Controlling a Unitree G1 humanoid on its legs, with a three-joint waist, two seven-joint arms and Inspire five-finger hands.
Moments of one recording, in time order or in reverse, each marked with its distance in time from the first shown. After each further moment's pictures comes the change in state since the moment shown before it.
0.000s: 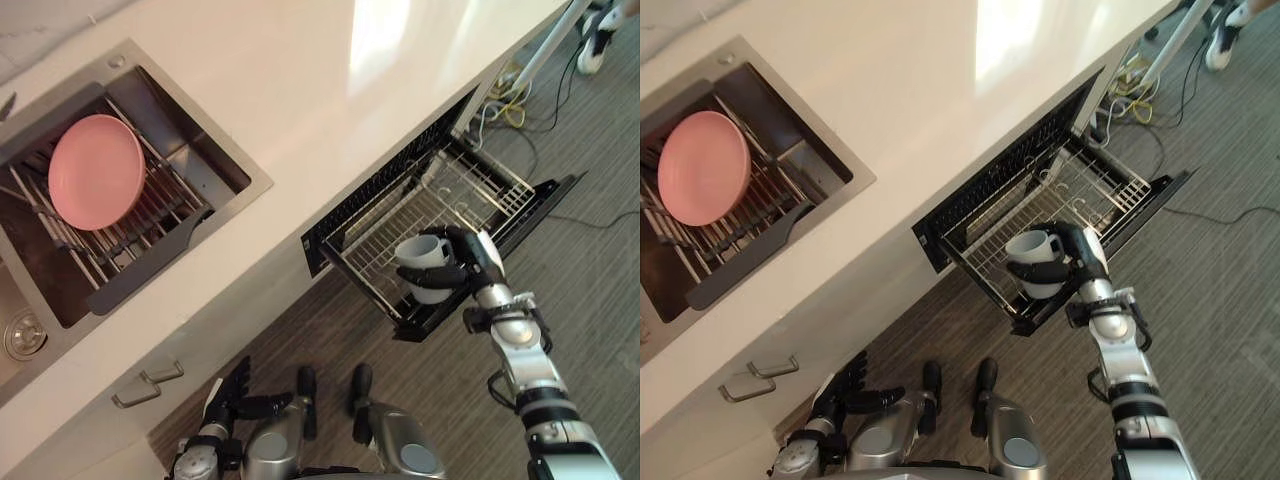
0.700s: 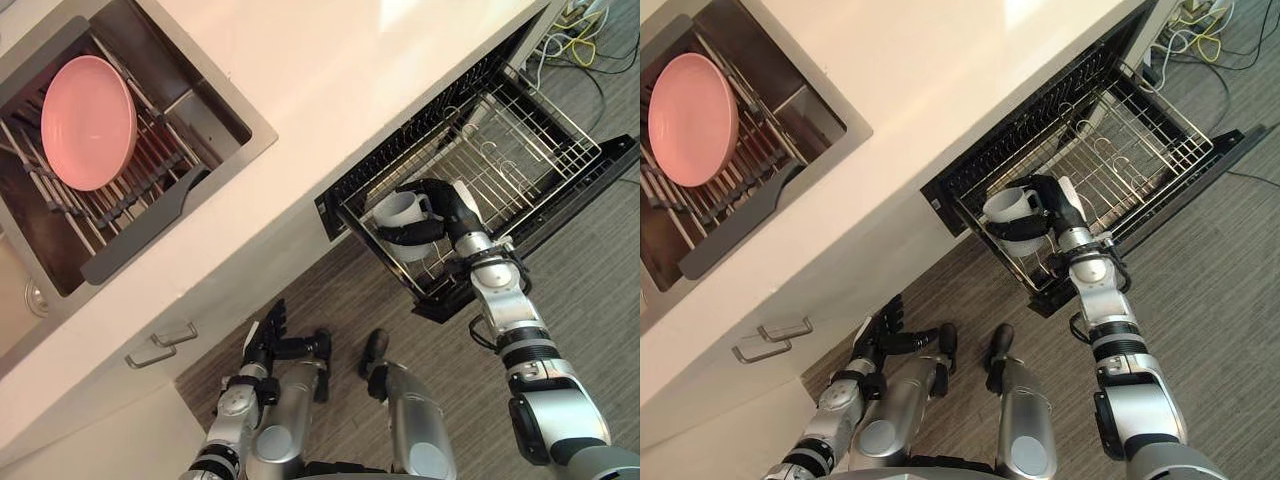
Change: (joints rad) left arm -0.222 -0.109 -0.056 -0.015 -0.063 0.023 0.023; right arm -0.230 0.071 0.082 0.066 -0.091 0.064 0.004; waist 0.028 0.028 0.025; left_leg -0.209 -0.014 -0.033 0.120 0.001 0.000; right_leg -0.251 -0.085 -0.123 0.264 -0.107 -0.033
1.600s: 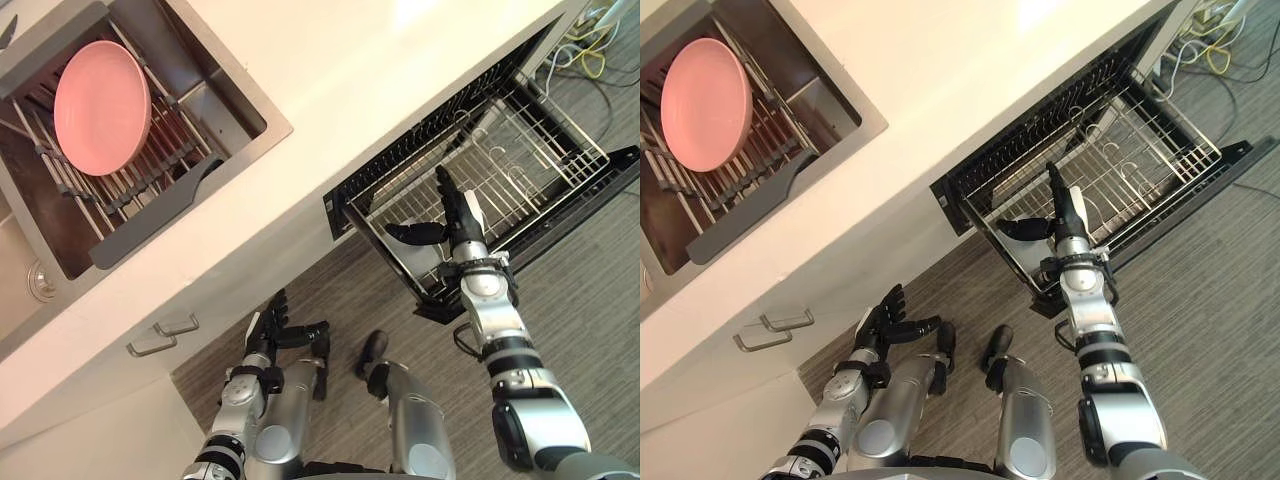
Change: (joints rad) left arm 0.002 -0.020 0.039 -0.027 0.002 0.023 0.007; right arm 0.187 0.135 -0.092 -0.189 0.105 -0.036 -0.140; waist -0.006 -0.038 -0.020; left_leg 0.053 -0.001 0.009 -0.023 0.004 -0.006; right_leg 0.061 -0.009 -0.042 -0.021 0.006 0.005
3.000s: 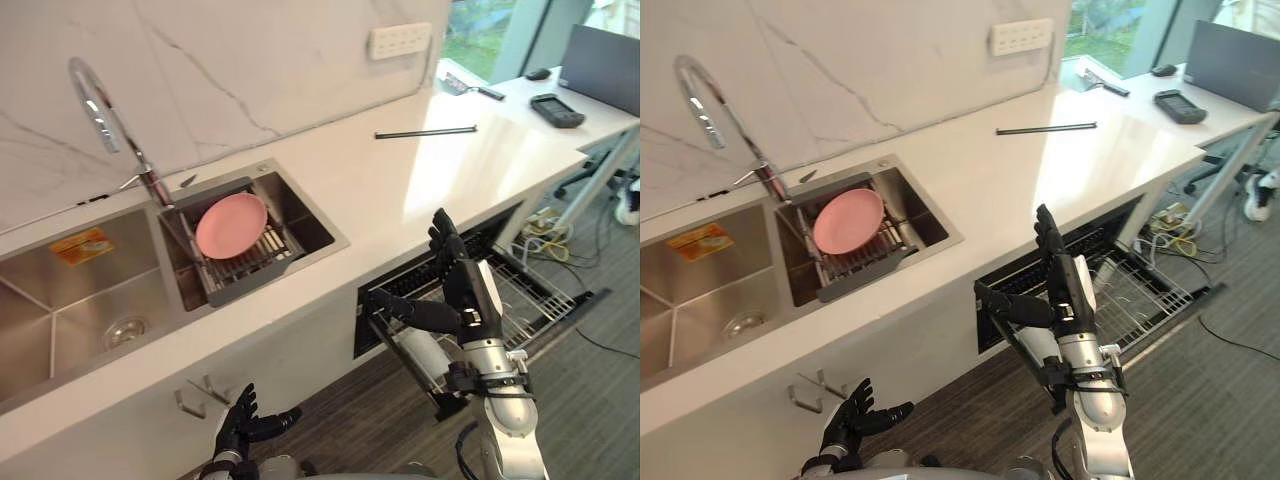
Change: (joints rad) left arm 0.301 0.019 0.070 0.156 -0.020 -0.068 -0.021; right arm 0.602 0.145 0.041 -0.514 0.097 -0.249 0.231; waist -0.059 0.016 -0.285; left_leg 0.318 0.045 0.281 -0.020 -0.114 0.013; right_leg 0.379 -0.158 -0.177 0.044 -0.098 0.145
